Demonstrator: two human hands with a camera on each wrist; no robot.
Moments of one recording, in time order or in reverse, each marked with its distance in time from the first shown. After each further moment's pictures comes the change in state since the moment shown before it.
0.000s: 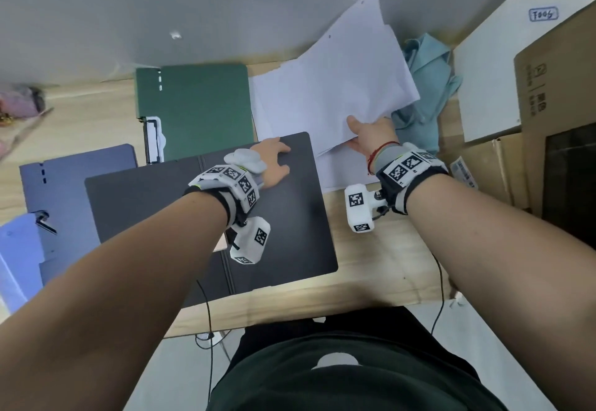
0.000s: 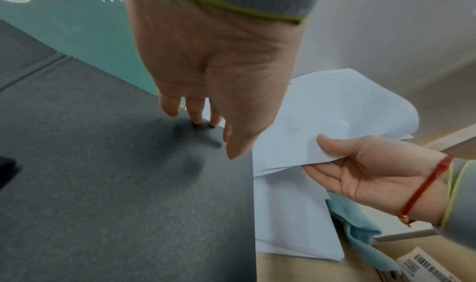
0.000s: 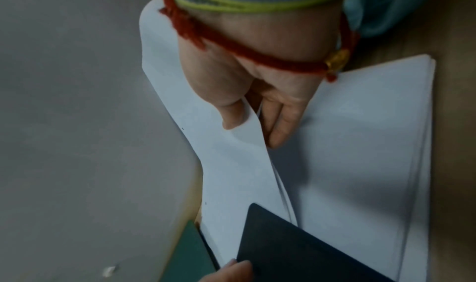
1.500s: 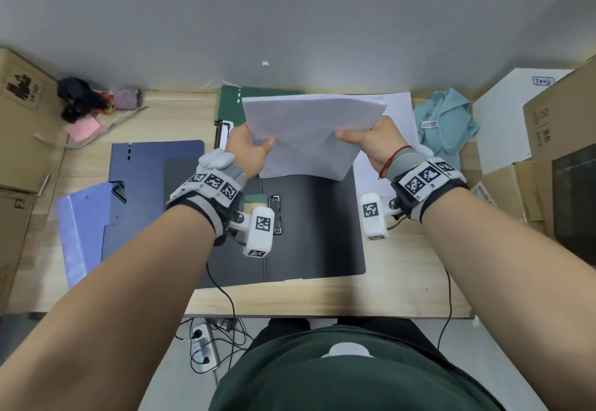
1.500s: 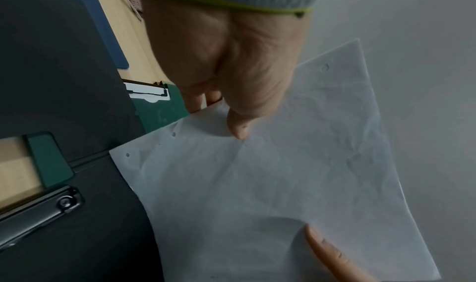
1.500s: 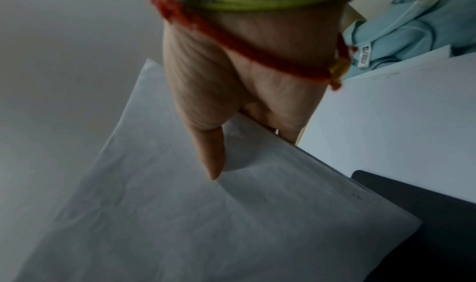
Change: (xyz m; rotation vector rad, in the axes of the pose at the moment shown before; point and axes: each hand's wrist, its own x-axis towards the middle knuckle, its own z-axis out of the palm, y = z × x) left_hand -0.136 -0.068 -0.066 -0.769 0.624 -0.045; right_hand -0.128 -0.024 0.059 -0.099 -0.427 -0.479
